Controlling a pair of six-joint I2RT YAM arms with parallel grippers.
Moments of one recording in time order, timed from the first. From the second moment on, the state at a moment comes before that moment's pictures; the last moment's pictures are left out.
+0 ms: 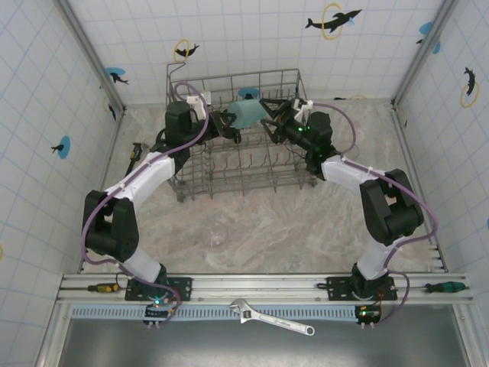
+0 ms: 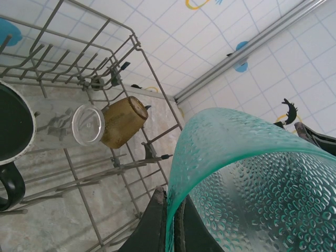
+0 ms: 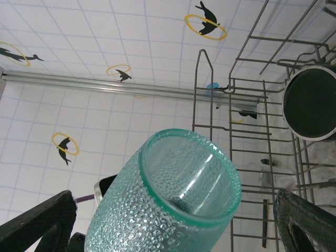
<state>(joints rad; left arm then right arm) -0.35 1.61 1.19 0.18 0.57 -0.70 0.46 1.77 1.10 0.76 -0.45 1.51</state>
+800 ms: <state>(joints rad) -0.36 1.63 1.19 0.17 0.58 -0.66 0.47 1.84 1.16 0.79 -0.43 1.64</state>
